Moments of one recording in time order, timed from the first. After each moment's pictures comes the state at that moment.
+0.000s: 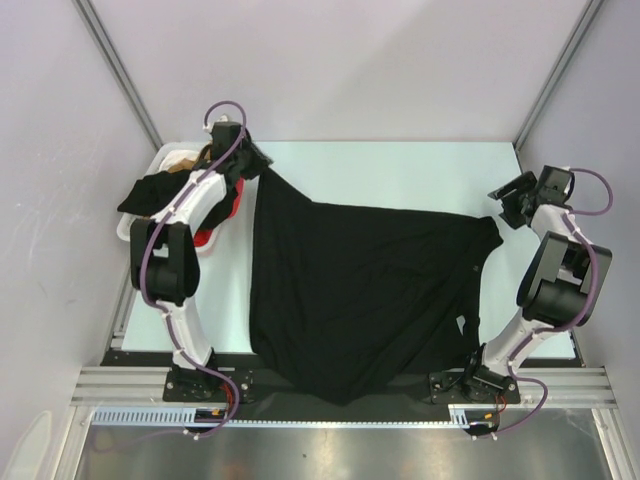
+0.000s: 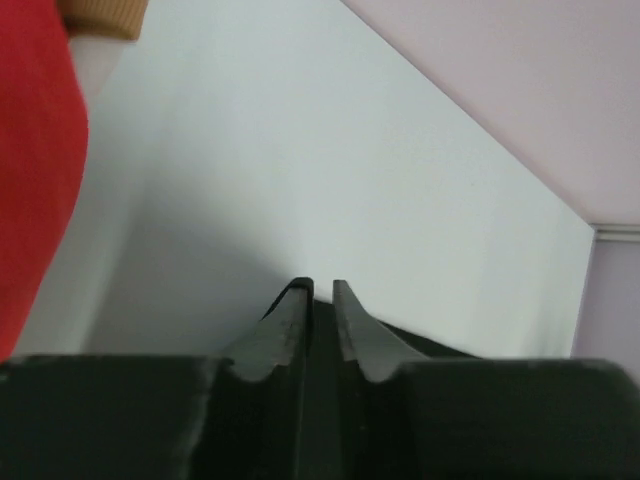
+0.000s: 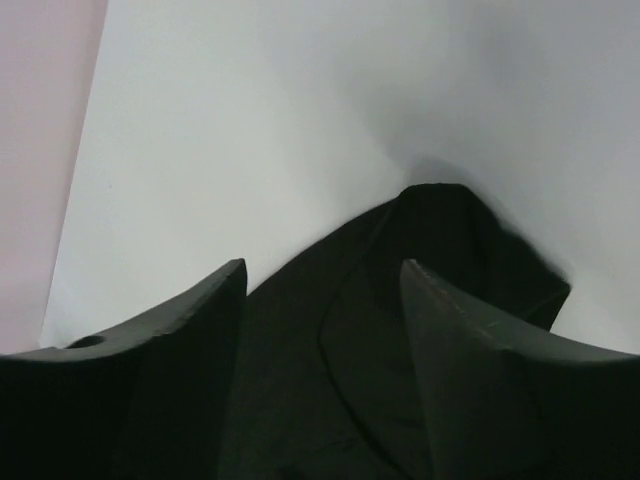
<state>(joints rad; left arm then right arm) -0.15 1.88 1.53 -0.23 0.06 -0.79 -0.40 1.76 1.20 -0.16 -0.23 0.71</state>
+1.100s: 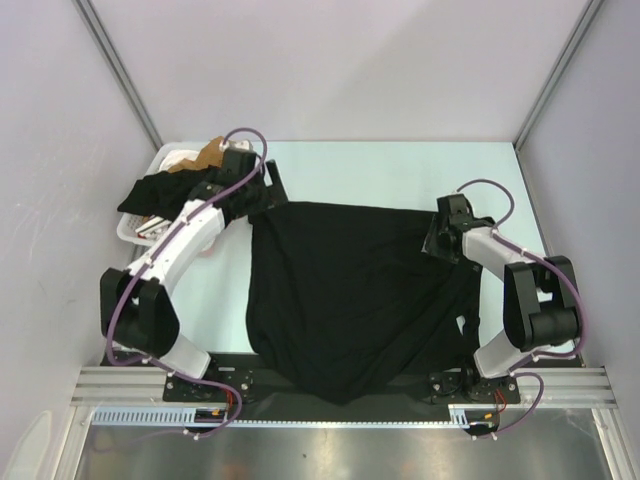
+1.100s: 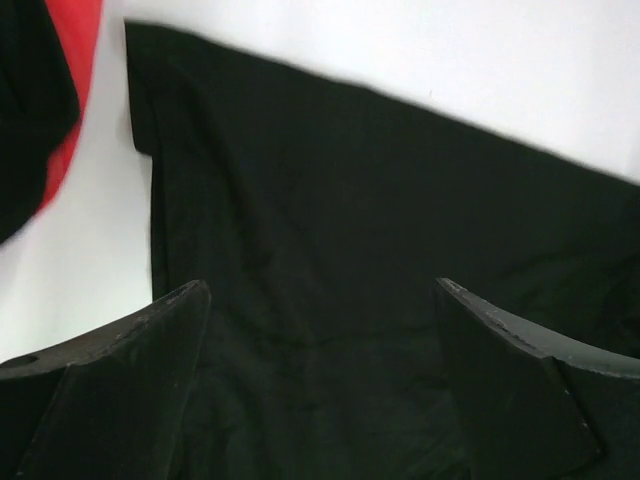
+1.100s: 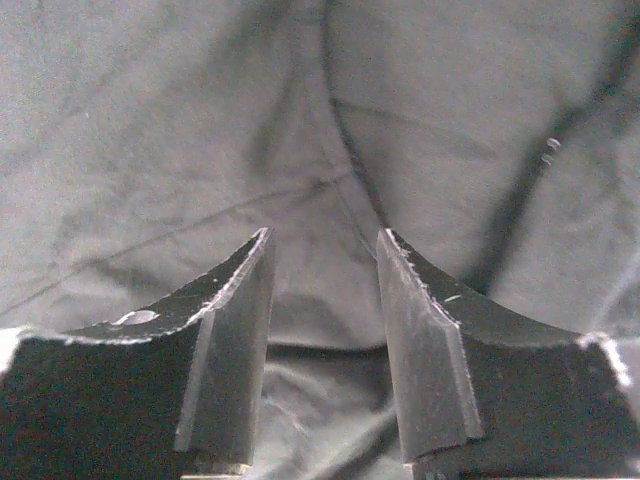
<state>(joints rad) -0.32 1.55 1.34 -0.54 -0.09 -0.54 0.16 1.56 0.90 -0.35 0.13 0.50</state>
